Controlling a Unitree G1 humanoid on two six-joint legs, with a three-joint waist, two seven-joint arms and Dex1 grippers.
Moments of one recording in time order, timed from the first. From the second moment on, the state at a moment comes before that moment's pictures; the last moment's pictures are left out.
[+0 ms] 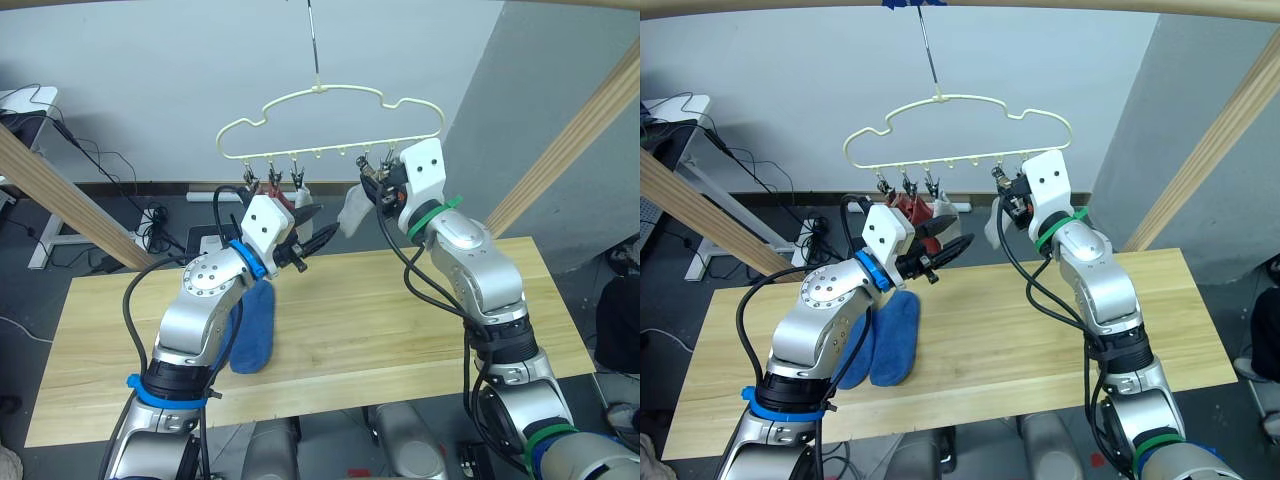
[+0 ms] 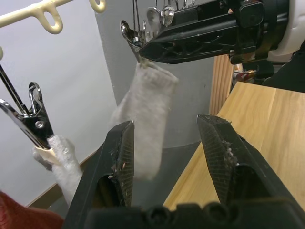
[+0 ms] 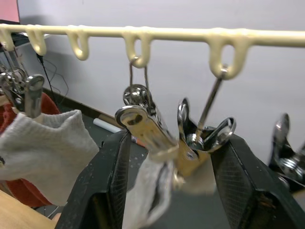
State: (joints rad) left arm -0.44 0.39 -0.05 -0.17 -0.29 0.33 -0.65; right arm -0.70 -0.18 0.12 -0.08 0.14 0.56 0.24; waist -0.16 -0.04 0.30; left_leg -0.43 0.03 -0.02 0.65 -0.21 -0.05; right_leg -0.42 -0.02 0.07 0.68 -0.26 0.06
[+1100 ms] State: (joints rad) left arm -0.50 0.52 -0.01 -0.24 -0.46 0.42 -0.83; right arm -0.59 -0.15 0.07 -0.33 0.13 0.76 0.17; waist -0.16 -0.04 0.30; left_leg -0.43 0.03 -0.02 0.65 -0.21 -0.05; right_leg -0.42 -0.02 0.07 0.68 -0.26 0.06
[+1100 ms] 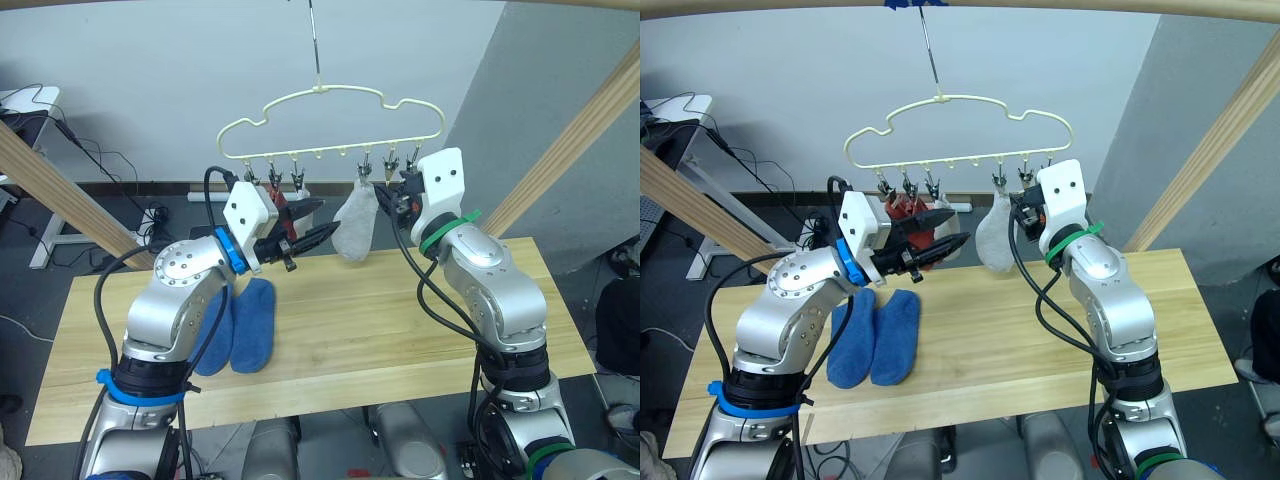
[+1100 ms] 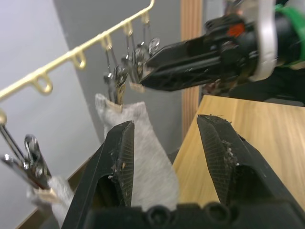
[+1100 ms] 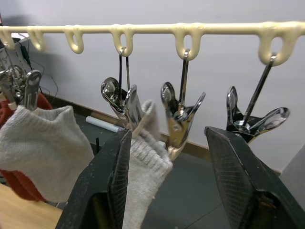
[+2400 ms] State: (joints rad) left arm -0.55 0.54 -0.01 -0.24 -0.47 0.45 -0.87; right arm -0.70 0.12 0.01 -0.17 0.06 0.68 -0.16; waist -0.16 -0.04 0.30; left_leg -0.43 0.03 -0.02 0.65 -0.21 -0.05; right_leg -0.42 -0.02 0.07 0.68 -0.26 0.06
